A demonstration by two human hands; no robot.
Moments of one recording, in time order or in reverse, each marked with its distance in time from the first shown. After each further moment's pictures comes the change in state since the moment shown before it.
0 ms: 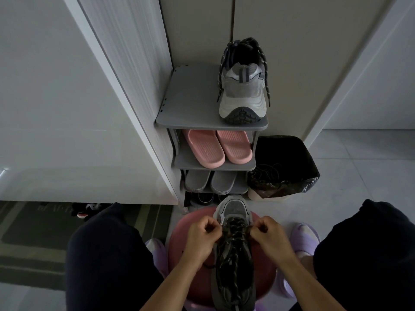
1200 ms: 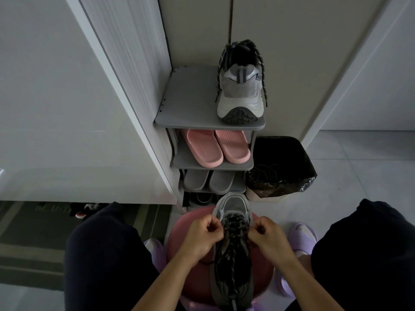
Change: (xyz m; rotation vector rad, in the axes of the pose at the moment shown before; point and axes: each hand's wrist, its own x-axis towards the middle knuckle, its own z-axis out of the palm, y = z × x) left_hand -0.001 0.007 -0.006 0.077 -0.165 0.001; right_hand -0.010 -0.005 -0.003 -0.003 -0.029 -0.017
